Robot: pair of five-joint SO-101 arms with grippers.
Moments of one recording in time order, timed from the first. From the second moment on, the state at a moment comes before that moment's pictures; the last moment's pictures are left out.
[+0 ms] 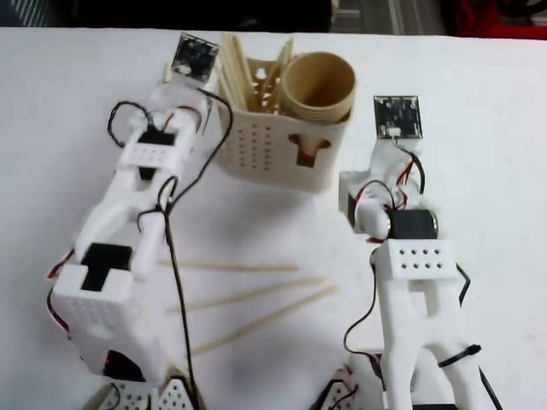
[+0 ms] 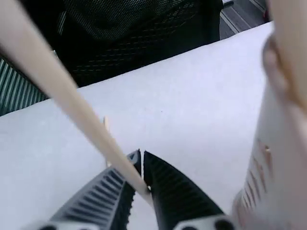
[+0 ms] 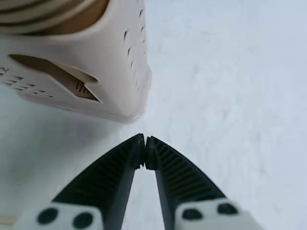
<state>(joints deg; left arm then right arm) 0.0 19.4 9.9 12.6 -15.3 -5.5 -35.6 42.8 49.1 1.5</state>
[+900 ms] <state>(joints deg) 5.2 -26.2 6.9 40.4 -13.7 -5.4 -35.6 42.8 49.1 1.5</state>
